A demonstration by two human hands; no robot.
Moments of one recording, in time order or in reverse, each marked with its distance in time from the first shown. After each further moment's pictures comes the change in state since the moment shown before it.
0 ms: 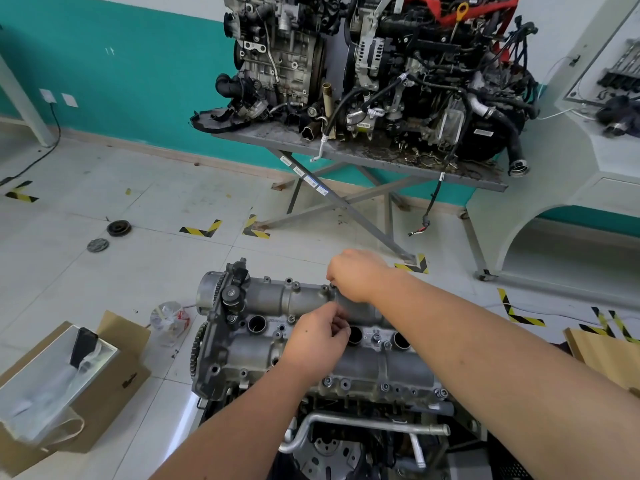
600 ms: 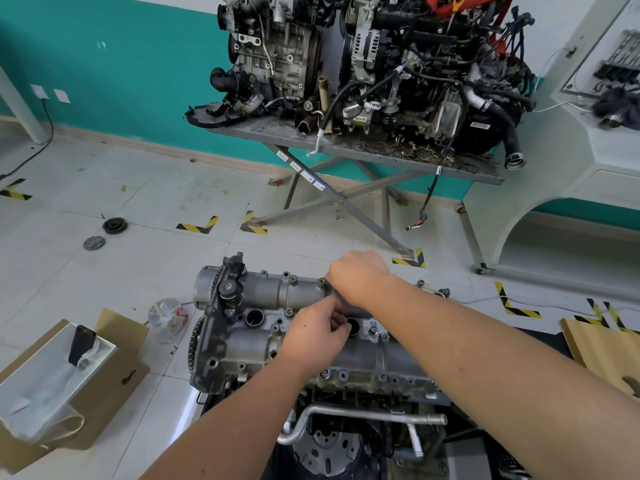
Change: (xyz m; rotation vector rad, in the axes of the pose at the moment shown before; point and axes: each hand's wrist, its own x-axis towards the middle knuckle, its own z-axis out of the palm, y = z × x) left_hand -0.004 0.002 0.000 0.031 0.007 0.022; right_hand -0.006 -0.005 0.021 -0.140 0.068 0.069
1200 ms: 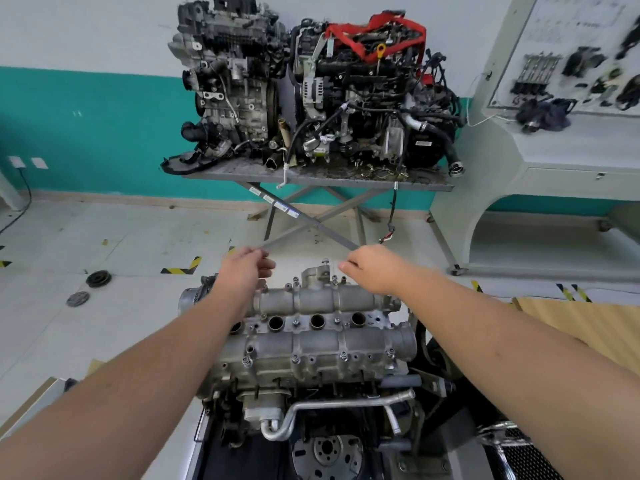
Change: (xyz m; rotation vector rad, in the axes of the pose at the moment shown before) left_hand 0.030 0.061 -0.091 -0.548 0.252 -0.283; right_hand -0.108 0.072 -0.032 0.489 0.068 0.137
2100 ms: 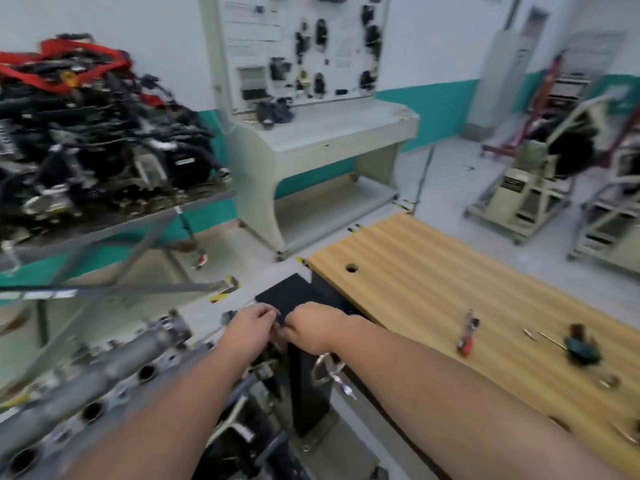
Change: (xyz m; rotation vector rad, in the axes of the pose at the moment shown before) left_hand -0.148 -0.074 0.283 0.601 -0.841 0.244; right_hand -0.249 0.109 0.048 0.157 -0.065 0.516
